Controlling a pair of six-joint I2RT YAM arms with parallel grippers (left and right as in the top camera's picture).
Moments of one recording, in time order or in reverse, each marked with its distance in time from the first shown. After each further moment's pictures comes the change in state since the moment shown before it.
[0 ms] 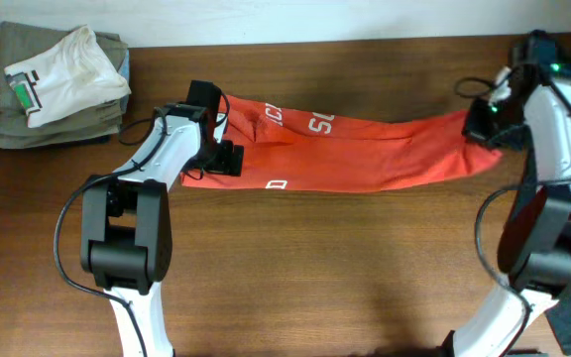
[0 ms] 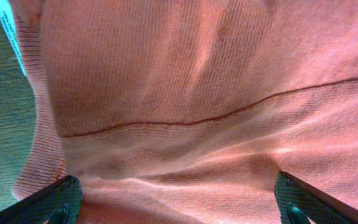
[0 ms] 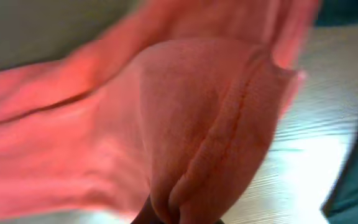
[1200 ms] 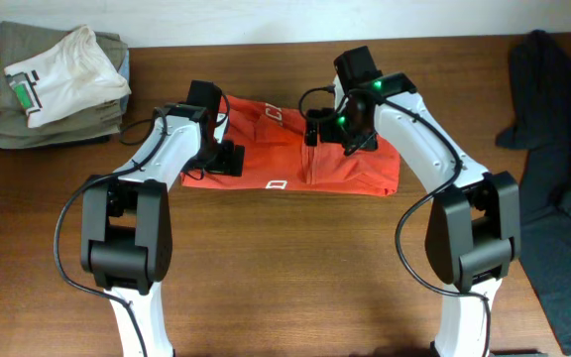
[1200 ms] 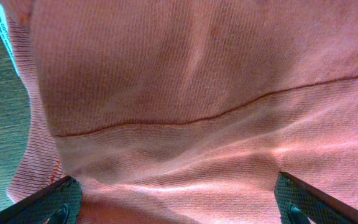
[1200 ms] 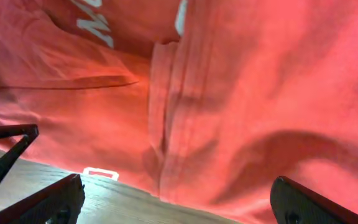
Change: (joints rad) left arm 0.000 0.000 0.000 0.000 0.008 0.000; right arm 0.539 0.082 -0.031 0.220 -0.113 0.185
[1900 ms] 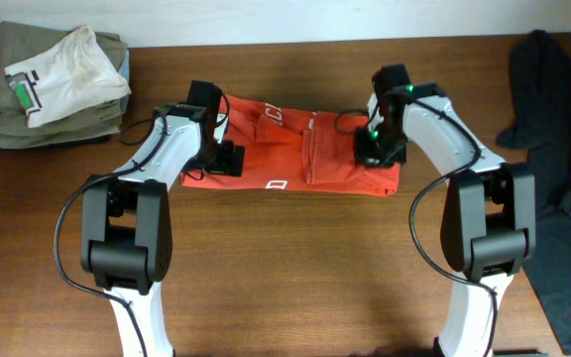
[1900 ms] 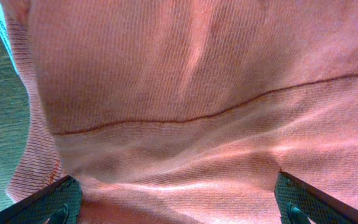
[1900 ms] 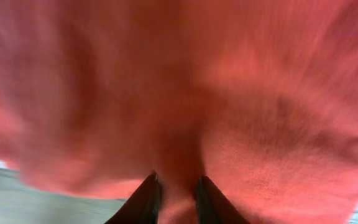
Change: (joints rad) left arm 0.000 0.000 0.000 -0.003 0.000 0.000; right arm -0.135 0.023 -0.157 -0.038 -0.001 -0.089
